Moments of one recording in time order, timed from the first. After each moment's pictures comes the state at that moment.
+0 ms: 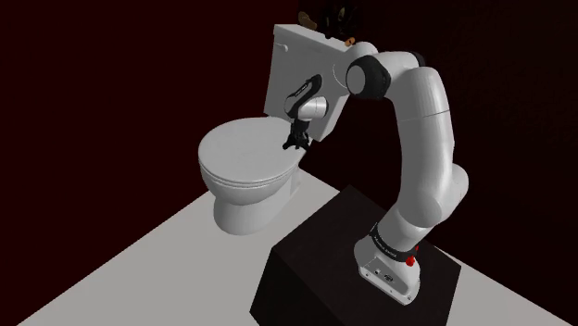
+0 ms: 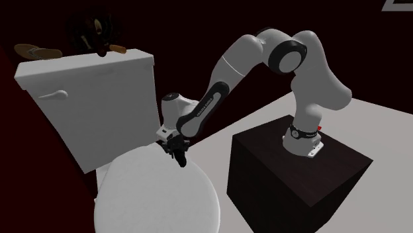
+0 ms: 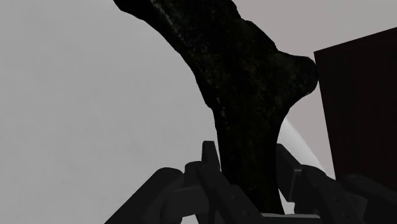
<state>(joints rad) -0.10 0.72 -0.30 -1.81 0.27 2.51 -1.78</state>
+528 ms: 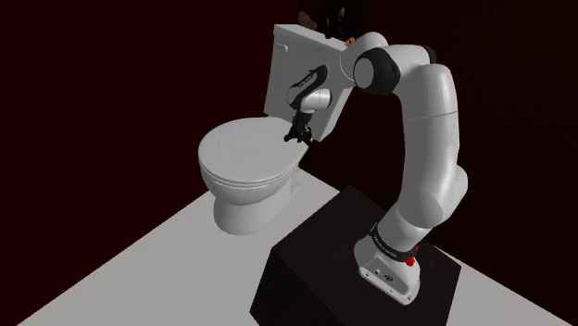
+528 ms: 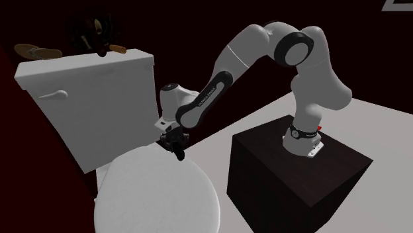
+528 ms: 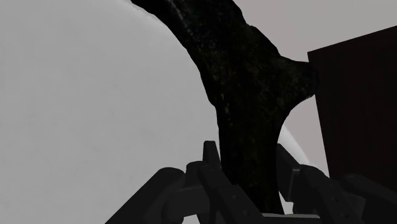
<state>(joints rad) -0.08 0.64 -0.33 -1.83 0.24 2.44 -1.77</state>
